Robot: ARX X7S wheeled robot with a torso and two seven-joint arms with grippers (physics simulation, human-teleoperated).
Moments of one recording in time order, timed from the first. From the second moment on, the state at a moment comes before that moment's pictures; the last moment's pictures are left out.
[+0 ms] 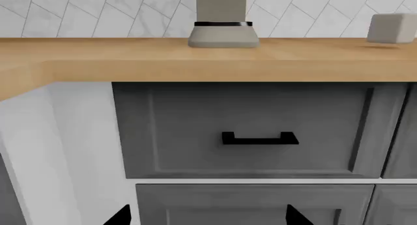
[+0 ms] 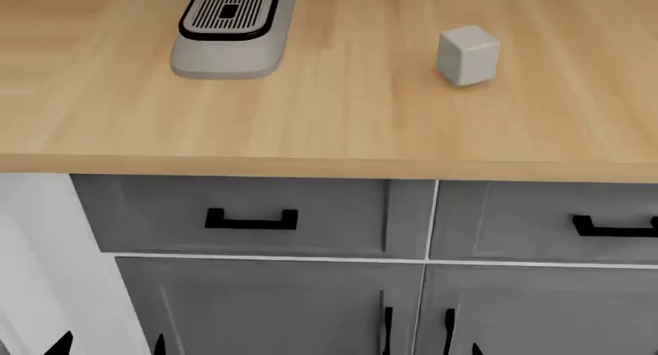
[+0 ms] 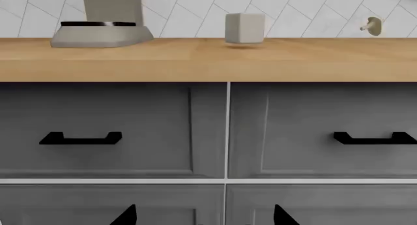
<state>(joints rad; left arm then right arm) 0.00 0.00 0.00 0.00 0.00 0.00 0.00 0.00 0.00 0.00 0.00 0.00 0.00 0.00</state>
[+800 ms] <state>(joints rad) 0.00 -0.08 0.09 0.00 -0.06 -0.01 -0.08 0.00 0.07 -0.08 0.00 0.06 0.00 0.09</state>
